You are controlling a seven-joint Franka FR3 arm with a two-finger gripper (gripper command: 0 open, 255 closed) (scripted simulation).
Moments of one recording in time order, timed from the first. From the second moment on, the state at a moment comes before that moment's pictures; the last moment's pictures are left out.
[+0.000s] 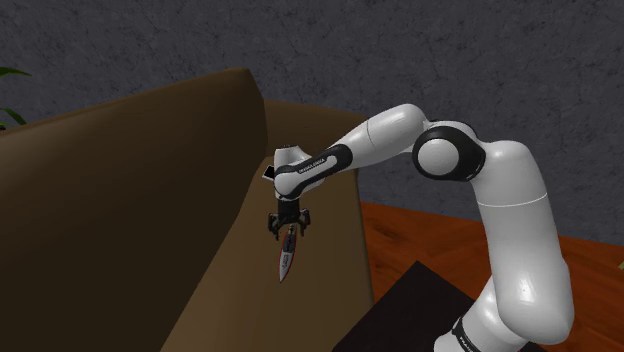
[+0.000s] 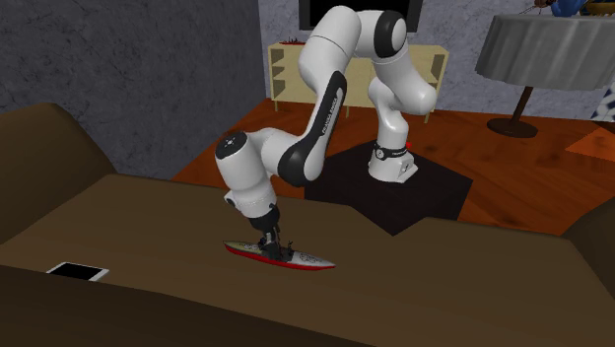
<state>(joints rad) 0.09 0.63 0.10 -1.71 0.01 2.12 0.62</state>
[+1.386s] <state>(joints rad) 0.09 0.56 0.11 -1.71 0.01 2.04 0.62</state>
